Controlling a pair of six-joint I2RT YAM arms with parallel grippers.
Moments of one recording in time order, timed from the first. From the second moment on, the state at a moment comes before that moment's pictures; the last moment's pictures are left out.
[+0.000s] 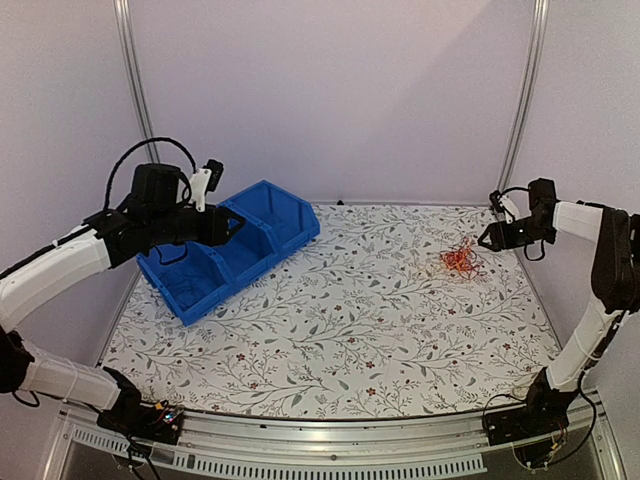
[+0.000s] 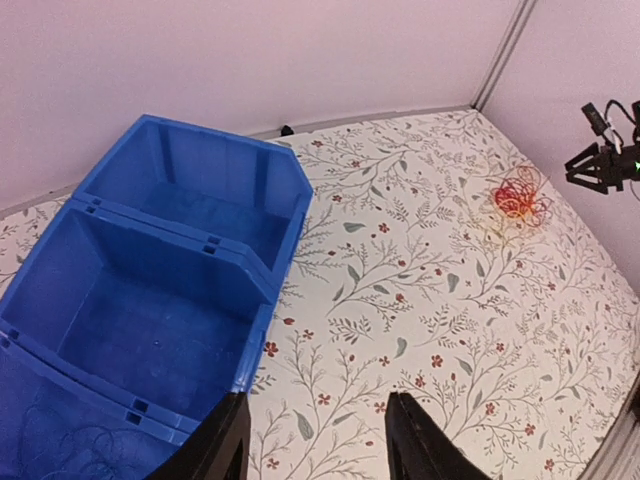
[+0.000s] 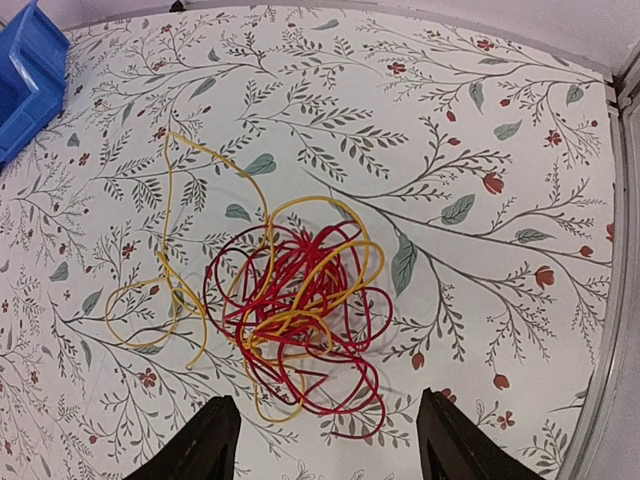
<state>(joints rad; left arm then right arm) -0.47 1.21 1.05 -0.32 0.09 -0.17 -0.16 1.70 1.21 -0.45 -0.45 -0.32</state>
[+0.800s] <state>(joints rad) -0.88 1.36 1.03 -0.23 0.06 -0.21 0.12 2.29 1.81 -0.55 -0.28 -0.43</state>
